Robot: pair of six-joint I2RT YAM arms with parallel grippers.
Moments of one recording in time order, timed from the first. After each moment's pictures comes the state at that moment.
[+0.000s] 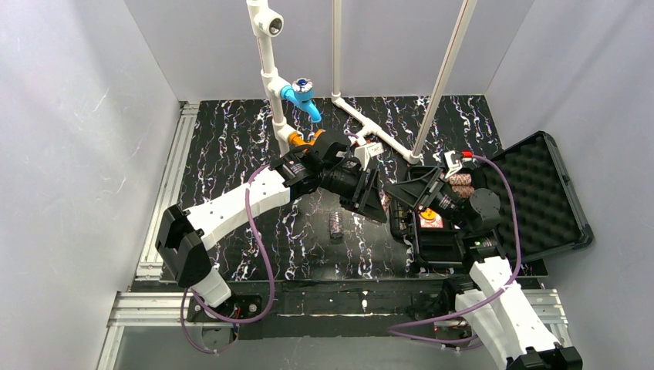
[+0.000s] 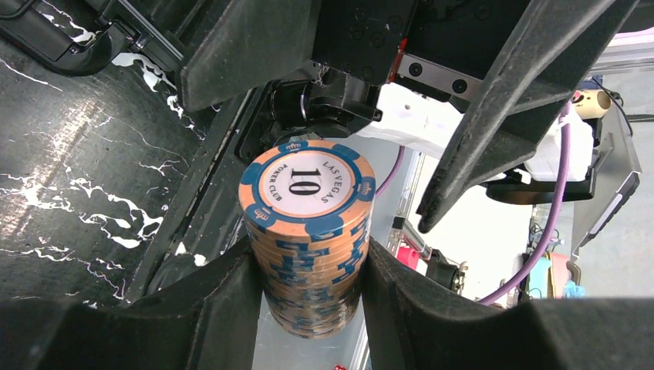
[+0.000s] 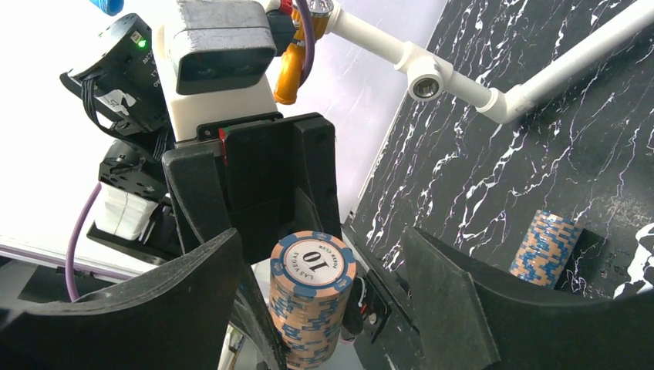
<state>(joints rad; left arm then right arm) -0.89 1.59 1.45 -0.52 0.74 -0.62 0.21 0.65 0.42 0.38 -0.76 1.21</state>
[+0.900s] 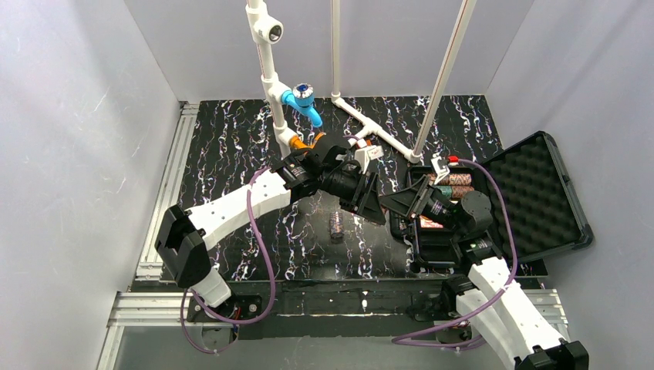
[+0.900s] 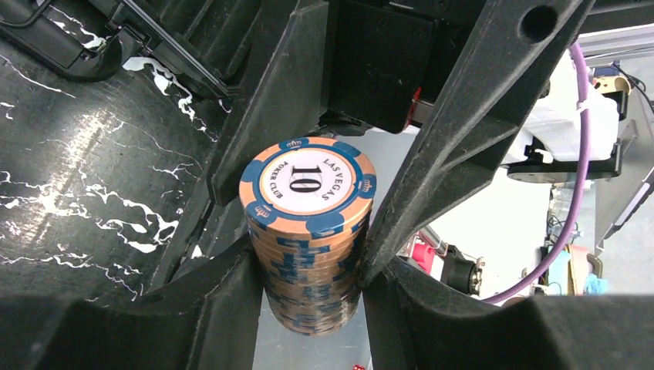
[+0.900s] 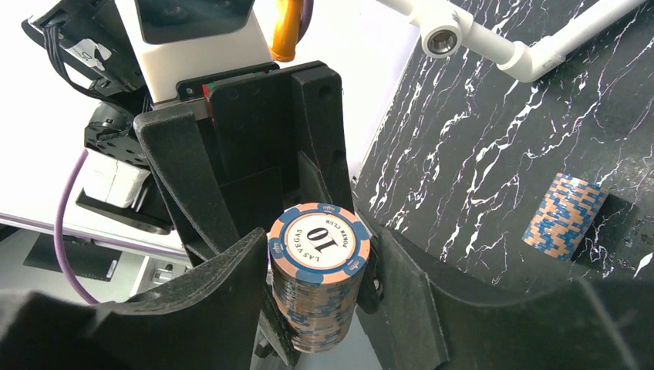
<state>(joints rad) -0.89 1.59 1.41 -0.47 0.74 -0.58 0.30 0.65 0.39 0.35 -0.77 1.18</state>
